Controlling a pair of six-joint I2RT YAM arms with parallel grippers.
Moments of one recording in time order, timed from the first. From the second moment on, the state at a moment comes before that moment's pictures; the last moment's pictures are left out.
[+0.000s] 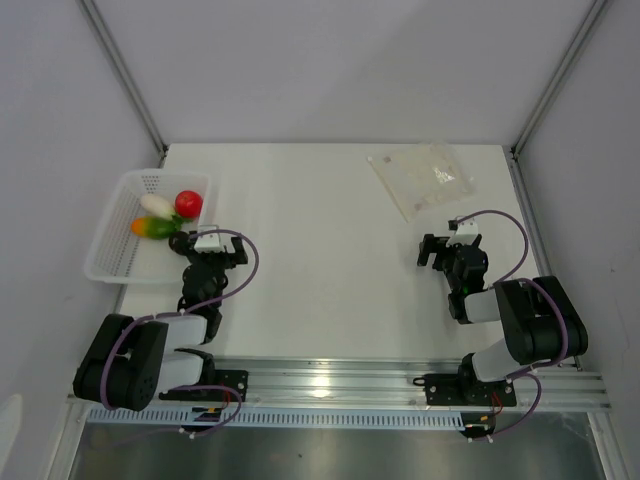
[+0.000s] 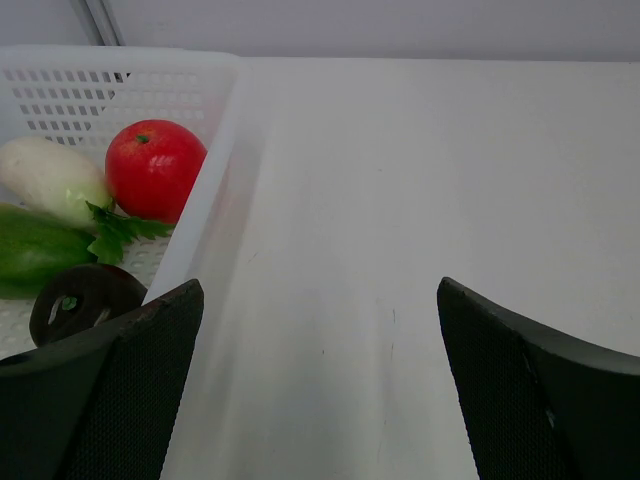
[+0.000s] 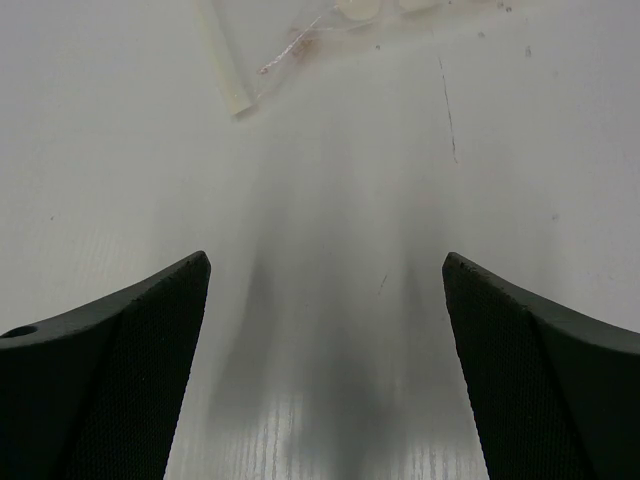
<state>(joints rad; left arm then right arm) -0.18 1.23 0.10 1.14 -0.23 0.01 0.12 1.51 0.26 0.99 0.05 0.07</state>
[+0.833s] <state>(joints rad) -0.35 0.99 0.11 1.07 -0.38 0.12 0.19 1.38 0.41 0.70 0.26 0.08</state>
